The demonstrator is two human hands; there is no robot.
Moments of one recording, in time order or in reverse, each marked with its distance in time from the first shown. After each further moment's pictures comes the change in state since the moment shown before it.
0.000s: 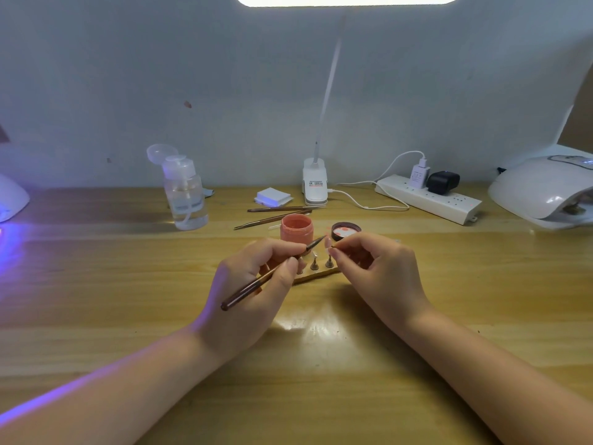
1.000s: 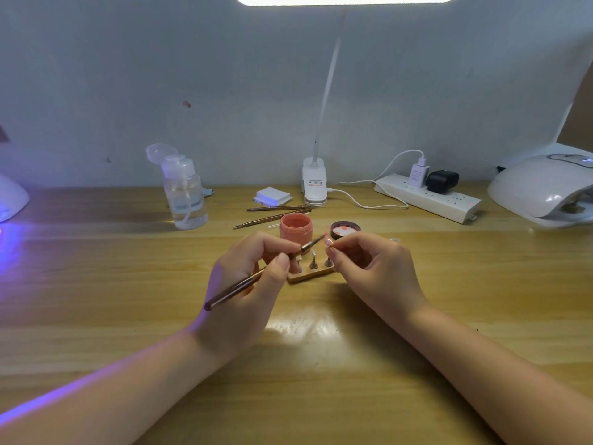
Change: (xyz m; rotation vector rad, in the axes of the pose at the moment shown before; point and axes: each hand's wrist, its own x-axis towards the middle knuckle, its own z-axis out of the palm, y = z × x) left_hand -0.001 0.004 0.001 -0.046 0.052 -0.018; right_hand 0.000 0.001 0.003 0.137 -0.044 0.094
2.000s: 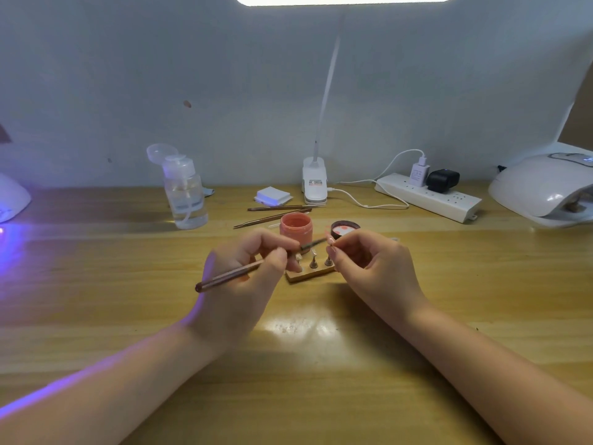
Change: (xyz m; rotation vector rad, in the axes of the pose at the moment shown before) left_hand 0.008 0.006 -0.003 -0.119 -0.012 -0.054; right_hand 0.001 0.007 0.002 0.015 0.005 0.015
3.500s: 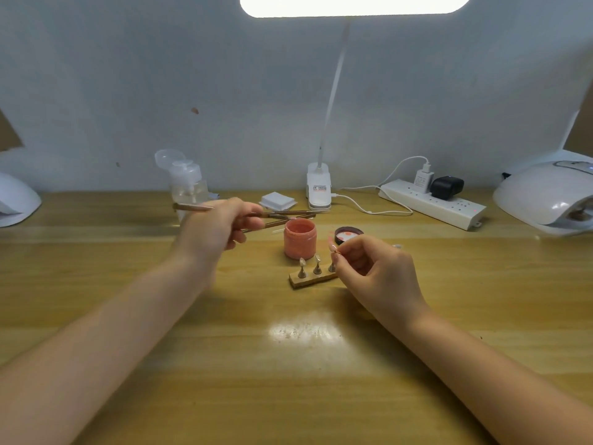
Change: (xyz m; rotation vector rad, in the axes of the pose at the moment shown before) left_hand 0.061 -0.011 -0.036 -0.055 0.204 -0.572; right_hand 0.000 -0.004 0.000 -0.100 -0.001 -0.038
